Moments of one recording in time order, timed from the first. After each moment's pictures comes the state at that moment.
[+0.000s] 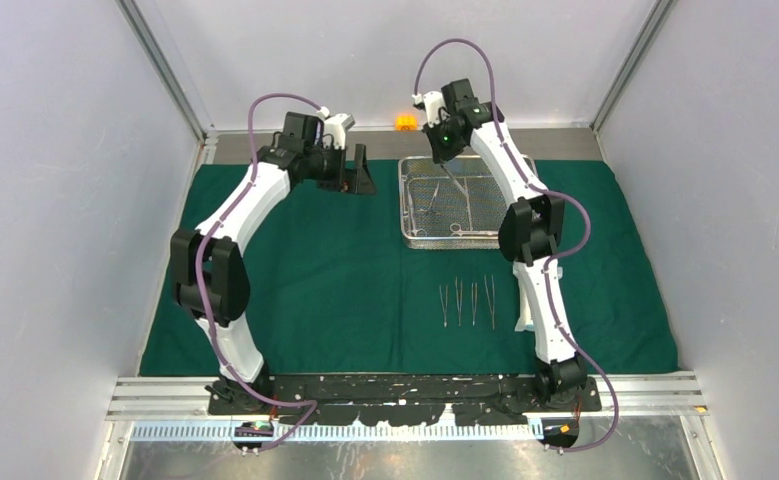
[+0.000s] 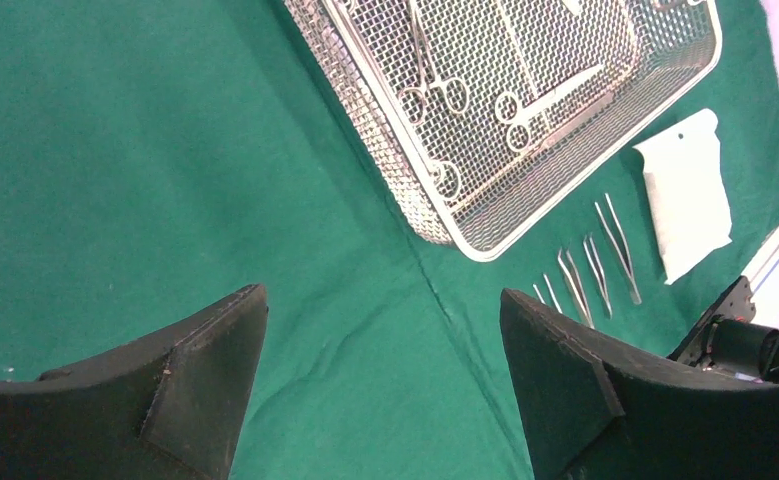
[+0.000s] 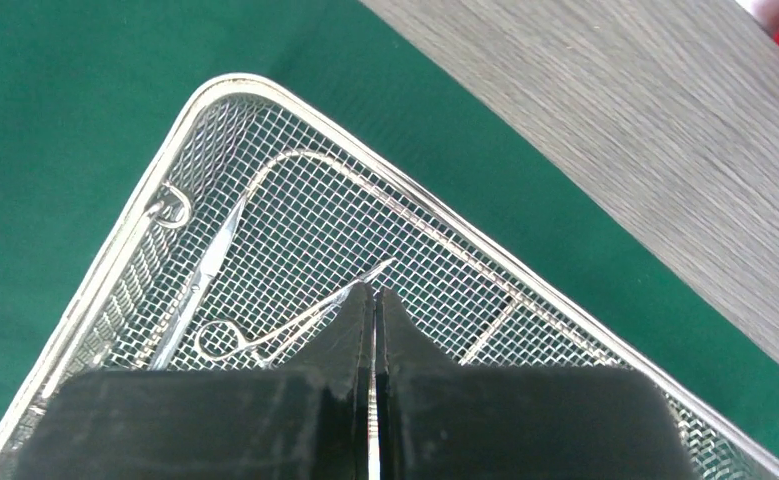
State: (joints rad) left arm -0.29 1.80 1.57 -0.55 0.52 -0.13; right arm 0.33 2.52 2.56 -0.98 -0.20 -0.30
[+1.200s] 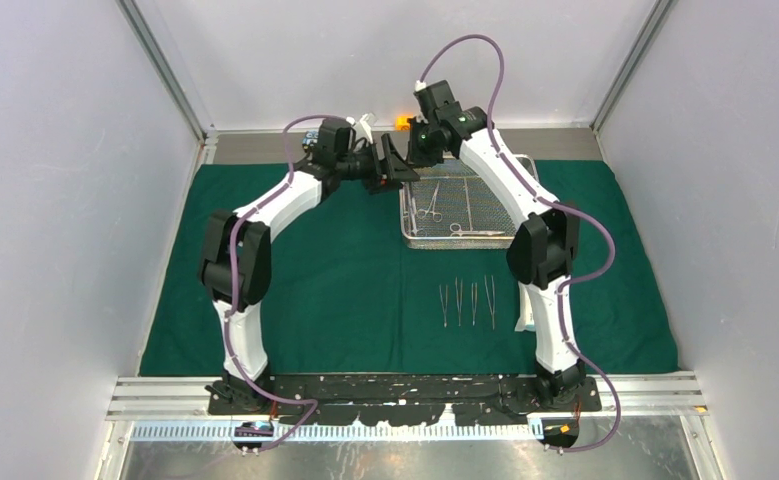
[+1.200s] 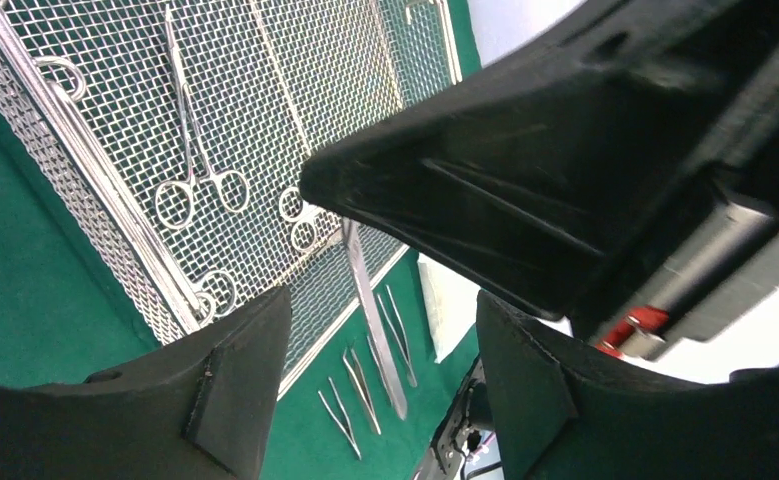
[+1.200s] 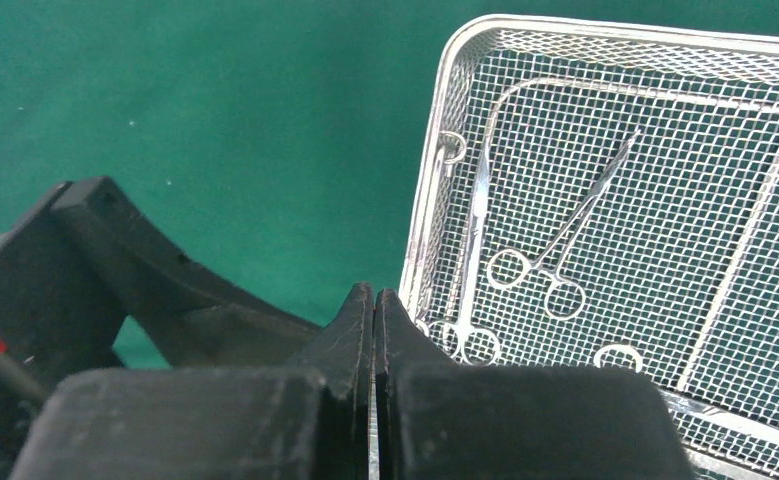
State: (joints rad) left arm -0.40 1.95 1.53 -0.06 0.70 -0.75; right arm 0.49 2.19 2.24 -0.88 -0.07 0.43
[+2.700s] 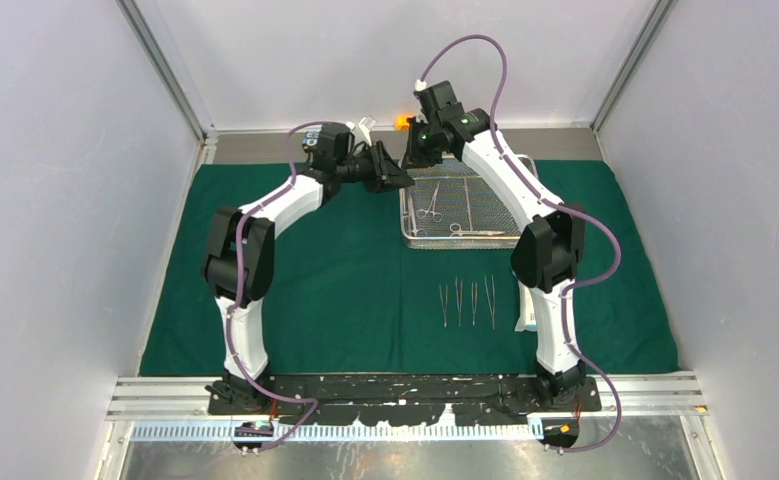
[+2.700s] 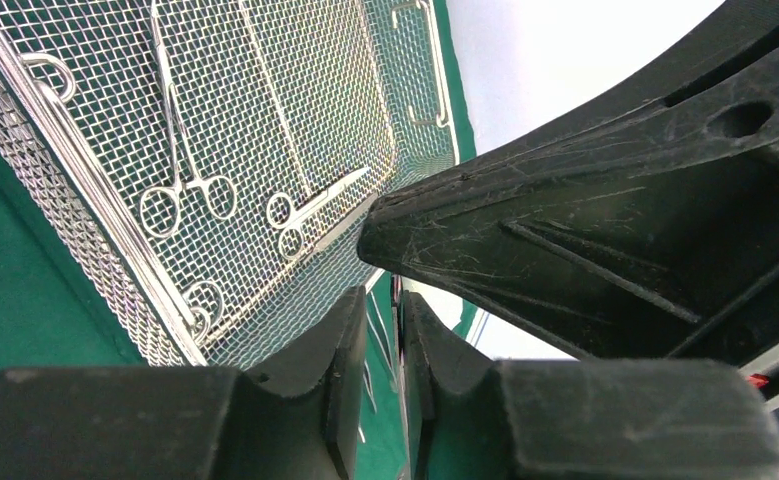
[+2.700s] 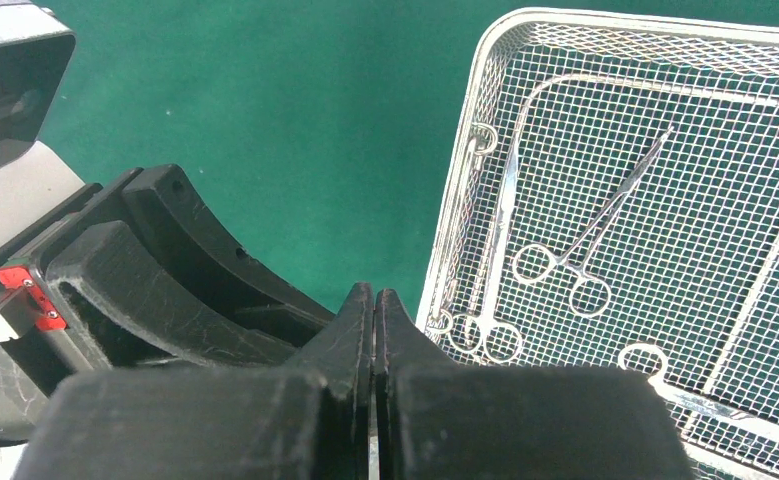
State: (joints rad) left arm -0.39 1.99 1.49 0.06 0.74 -0.84; right arm 0.49 2.14 2.18 -0.84 -0.11 0.45
